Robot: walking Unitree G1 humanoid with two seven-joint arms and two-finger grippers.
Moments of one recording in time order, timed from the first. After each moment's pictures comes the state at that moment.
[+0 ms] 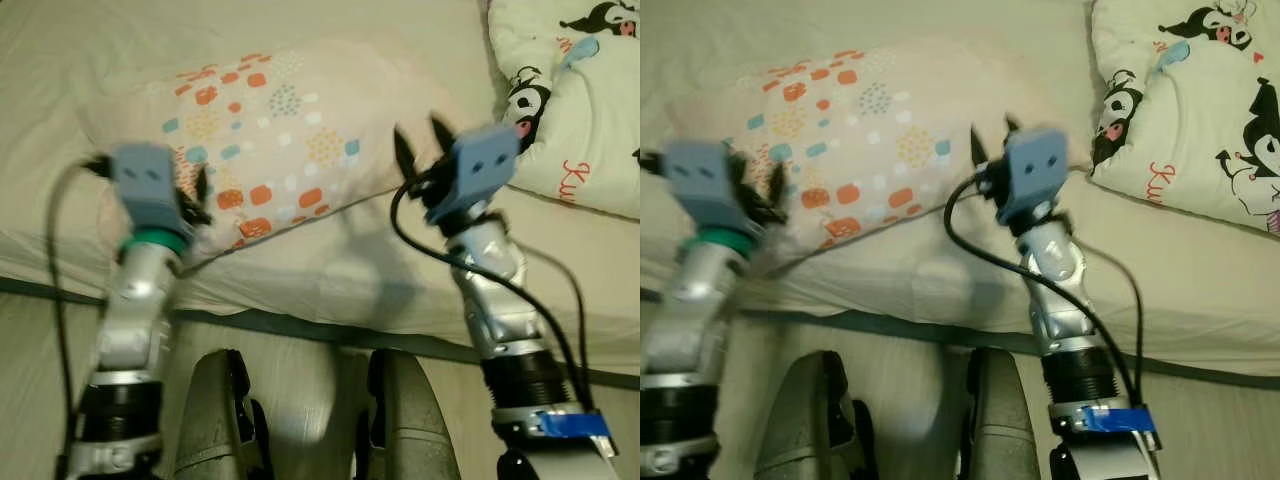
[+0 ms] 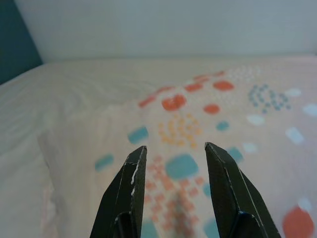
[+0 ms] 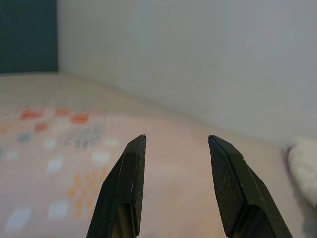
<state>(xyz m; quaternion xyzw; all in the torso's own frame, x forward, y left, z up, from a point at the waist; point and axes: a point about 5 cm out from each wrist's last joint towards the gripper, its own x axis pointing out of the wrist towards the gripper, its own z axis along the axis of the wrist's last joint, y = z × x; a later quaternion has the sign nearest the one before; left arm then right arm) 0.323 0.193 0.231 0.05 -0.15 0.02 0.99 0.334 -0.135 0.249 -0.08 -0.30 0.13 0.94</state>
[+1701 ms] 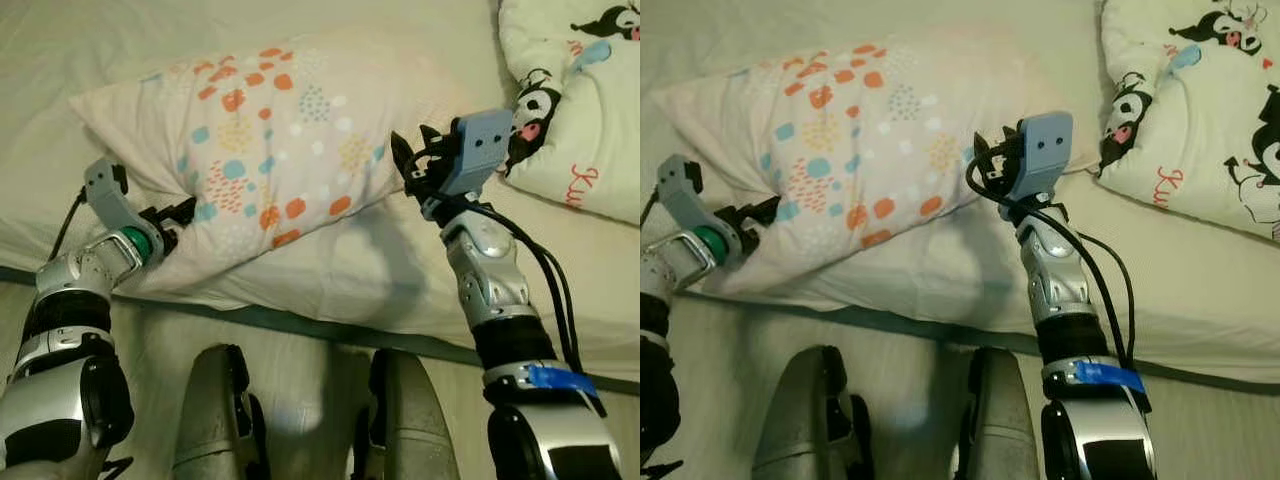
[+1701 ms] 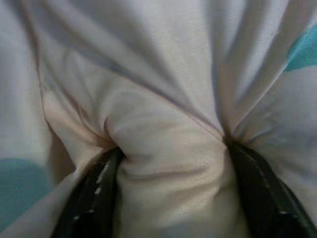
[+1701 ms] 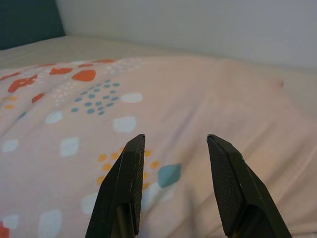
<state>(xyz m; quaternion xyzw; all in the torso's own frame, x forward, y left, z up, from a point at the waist) 0.370 0.236 0.154 -0.27 0.21 -0.09 0.94 0.370 -0.144 0.209 0.00 -0.17 0.15 0.97</state>
